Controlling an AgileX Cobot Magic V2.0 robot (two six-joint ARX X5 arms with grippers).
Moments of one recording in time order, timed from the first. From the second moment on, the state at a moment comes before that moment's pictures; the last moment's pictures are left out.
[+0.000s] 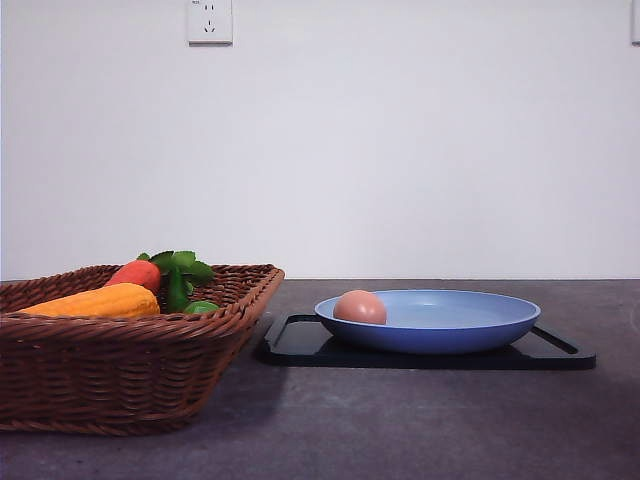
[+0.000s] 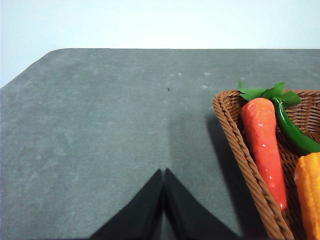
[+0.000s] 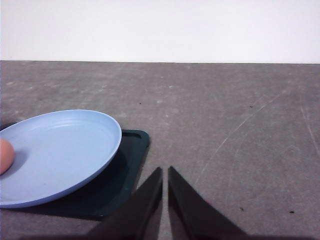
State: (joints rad) left_arx 0.01 0.00 0.03 -0.19 0.01 0.01; right_arx 0.04 0.00 0.02 -0.12 -0.10 0.06
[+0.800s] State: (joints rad) left_arx 0.01 0.00 0.03 -0.19 0.01 0.01; right_arx 0.04 0.00 0.02 -0.12 -0.10 0.06
